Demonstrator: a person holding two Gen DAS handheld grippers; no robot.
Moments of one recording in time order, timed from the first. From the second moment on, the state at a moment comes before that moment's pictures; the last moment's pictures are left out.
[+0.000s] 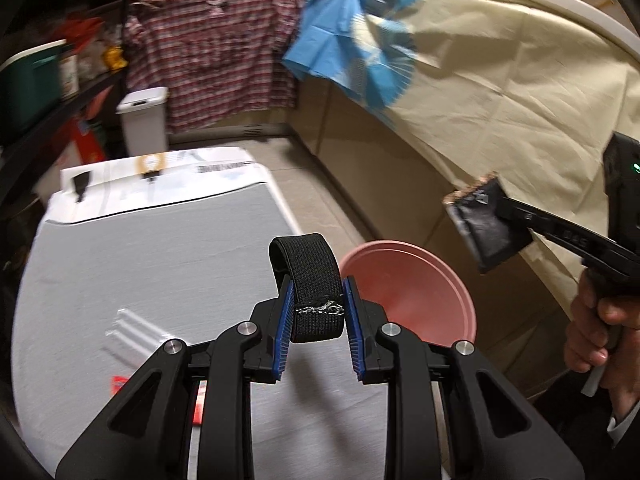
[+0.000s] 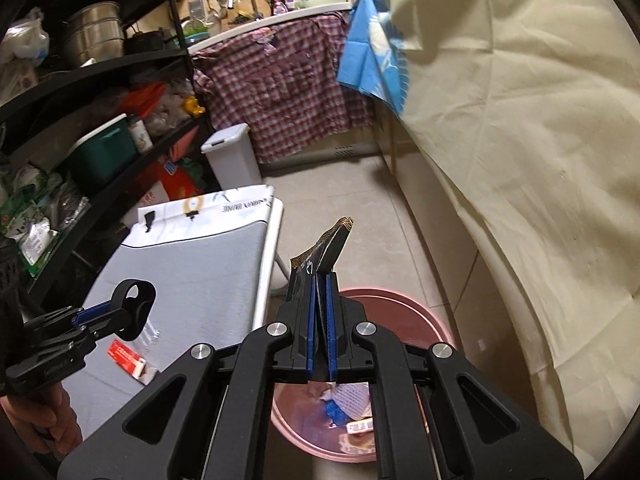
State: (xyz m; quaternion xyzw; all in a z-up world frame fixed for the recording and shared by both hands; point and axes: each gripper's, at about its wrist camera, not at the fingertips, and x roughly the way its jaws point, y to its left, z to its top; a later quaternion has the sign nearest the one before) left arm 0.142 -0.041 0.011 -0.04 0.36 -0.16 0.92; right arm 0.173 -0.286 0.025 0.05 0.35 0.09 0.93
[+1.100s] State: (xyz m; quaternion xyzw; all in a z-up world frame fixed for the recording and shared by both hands) left arm 0.174 -0.134 -0.040 0.00 0.41 -0.24 0.88; right arm 0.193 -0.297 -0.012 0.04 0.41 0.05 0.91
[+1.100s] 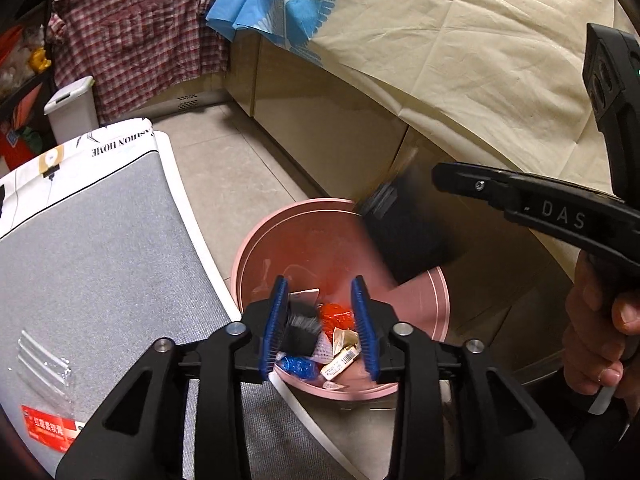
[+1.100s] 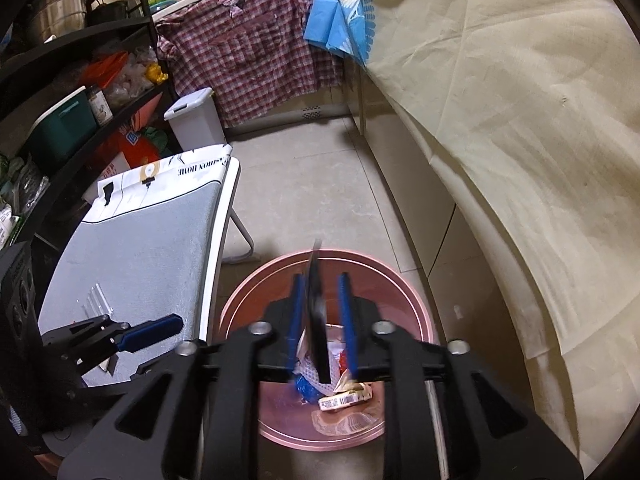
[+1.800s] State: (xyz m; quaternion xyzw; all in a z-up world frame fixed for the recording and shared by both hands) left arm 0.156 -0.036 -0.015 -0.04 0.38 -0.16 0.91; right arm 0.170 -0.238 0.004 0.01 0.36 0.12 0.92
